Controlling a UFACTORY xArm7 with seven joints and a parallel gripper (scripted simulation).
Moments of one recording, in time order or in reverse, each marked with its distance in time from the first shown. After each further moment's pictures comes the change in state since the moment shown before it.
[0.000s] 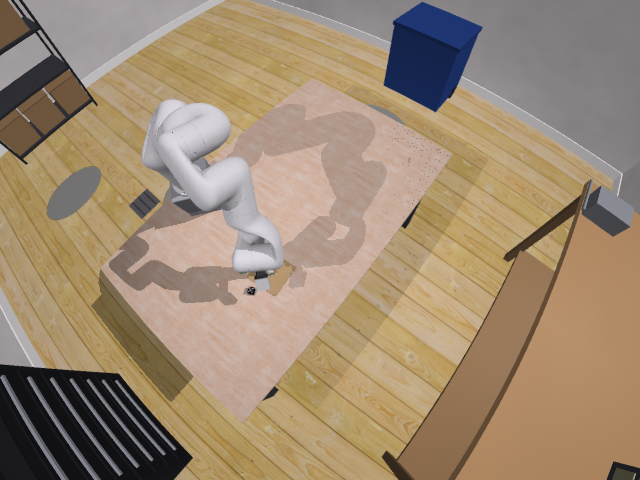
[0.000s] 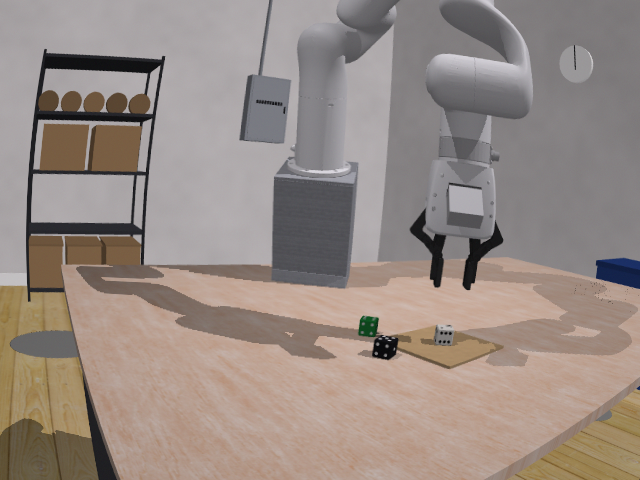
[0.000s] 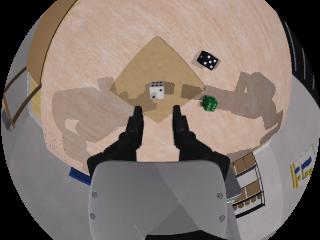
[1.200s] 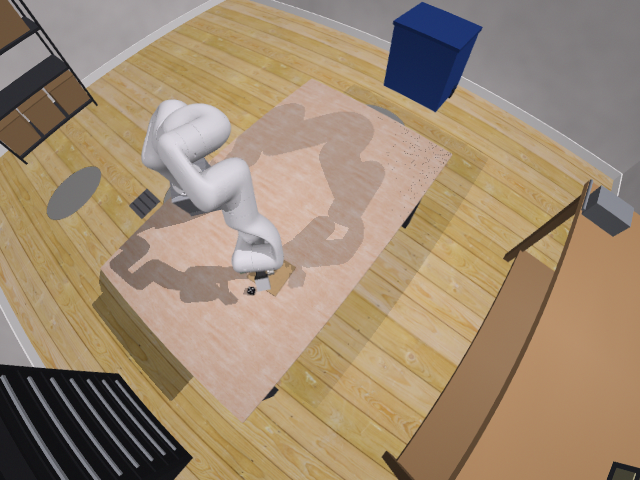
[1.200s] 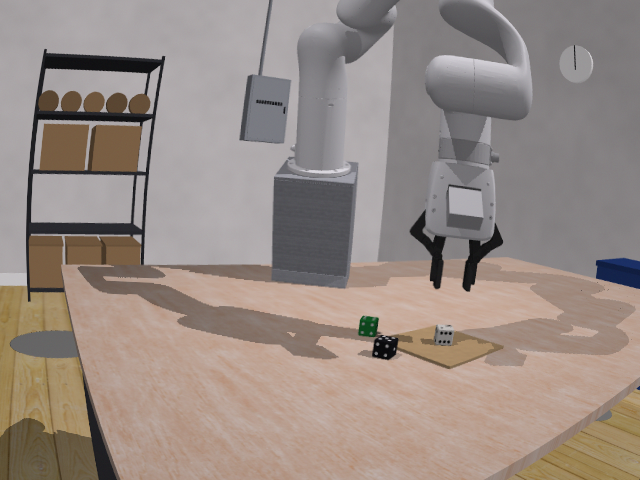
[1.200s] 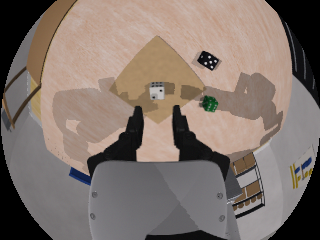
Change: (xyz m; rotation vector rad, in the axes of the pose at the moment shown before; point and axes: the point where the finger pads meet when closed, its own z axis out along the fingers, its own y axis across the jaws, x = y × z) arm 0.000 0.000 0.002 0.001 0.000 0.000
